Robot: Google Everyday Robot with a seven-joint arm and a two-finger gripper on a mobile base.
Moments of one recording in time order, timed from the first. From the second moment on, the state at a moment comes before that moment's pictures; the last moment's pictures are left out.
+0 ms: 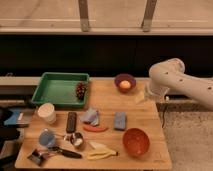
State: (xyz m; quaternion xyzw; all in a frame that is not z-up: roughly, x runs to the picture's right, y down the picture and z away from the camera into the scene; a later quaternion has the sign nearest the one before) arm 0.245 0.071 0.753 -0.20 0.18 0.67 0.69
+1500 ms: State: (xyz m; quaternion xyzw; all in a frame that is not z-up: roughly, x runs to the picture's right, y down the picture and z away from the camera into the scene) arm 0.073 0.032 0.780 -0.26 0.15 0.51 0.80
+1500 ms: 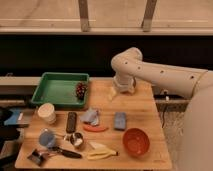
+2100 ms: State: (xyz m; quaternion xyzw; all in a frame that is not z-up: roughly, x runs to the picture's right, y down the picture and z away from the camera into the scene) arm 0.007 0.034 0.776 -0.26 0.13 0.46 0.84
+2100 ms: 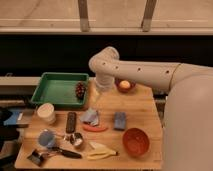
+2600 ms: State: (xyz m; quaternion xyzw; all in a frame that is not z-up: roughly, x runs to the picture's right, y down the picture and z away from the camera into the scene) arm 0.005 0.035 0.776 -0.27 0.13 0.46 0.84
